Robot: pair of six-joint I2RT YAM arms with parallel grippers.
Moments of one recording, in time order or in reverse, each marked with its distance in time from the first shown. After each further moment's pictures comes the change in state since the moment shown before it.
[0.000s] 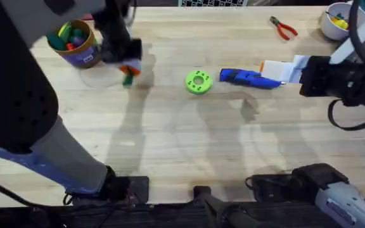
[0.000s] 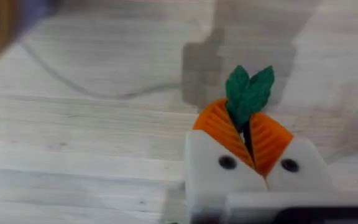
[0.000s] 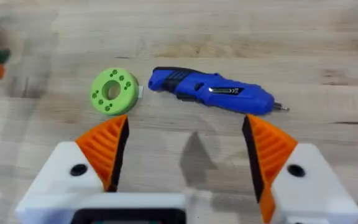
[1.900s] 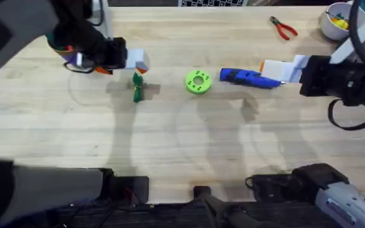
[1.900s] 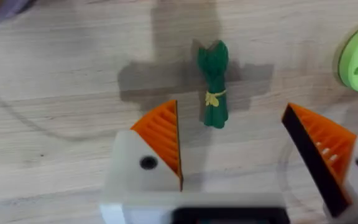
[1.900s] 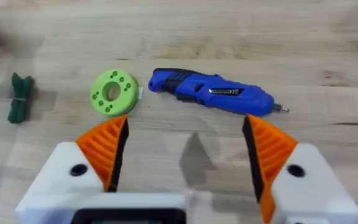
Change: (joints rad) left arm 0.113 -0.309 -0.229 0.107 0.211 0.165; right arm 0.000 0.000 0.000 0.003 0.000 0.000
